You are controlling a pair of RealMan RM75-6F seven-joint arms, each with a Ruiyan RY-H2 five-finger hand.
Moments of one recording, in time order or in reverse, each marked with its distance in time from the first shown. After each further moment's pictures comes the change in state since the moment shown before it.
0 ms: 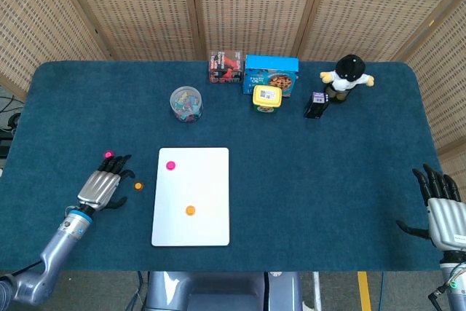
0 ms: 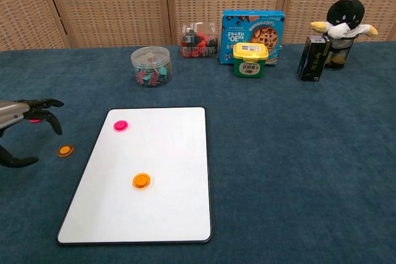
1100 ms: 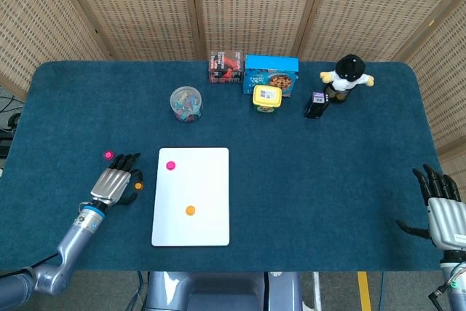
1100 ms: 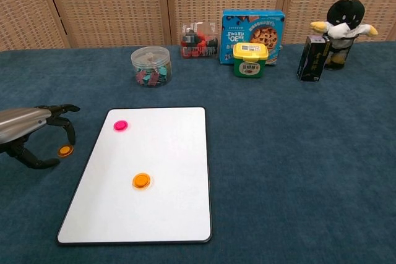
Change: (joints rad) left arm -0.017 -0.124 -0.053 0.123 -0.001 -0.053 0.008; right arm 0.002 0.004 0.001 -0.003 0.006 -0.007 0.008
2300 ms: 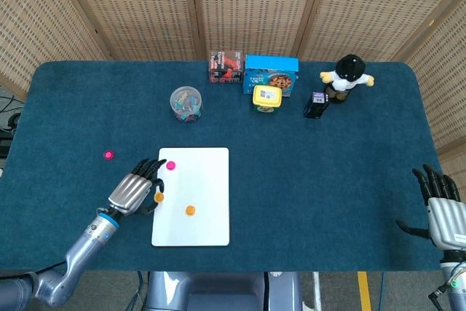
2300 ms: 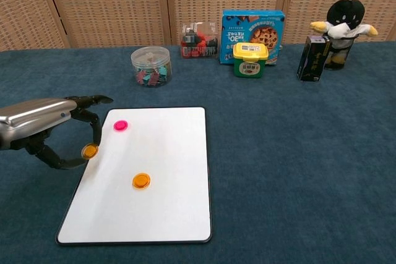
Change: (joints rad) left arm -0.018 0.069 0.004 -0.263 0.099 0.042 0.066; right arm 0.001 0.003 0.000 -0.002 0.002 -0.005 0.011
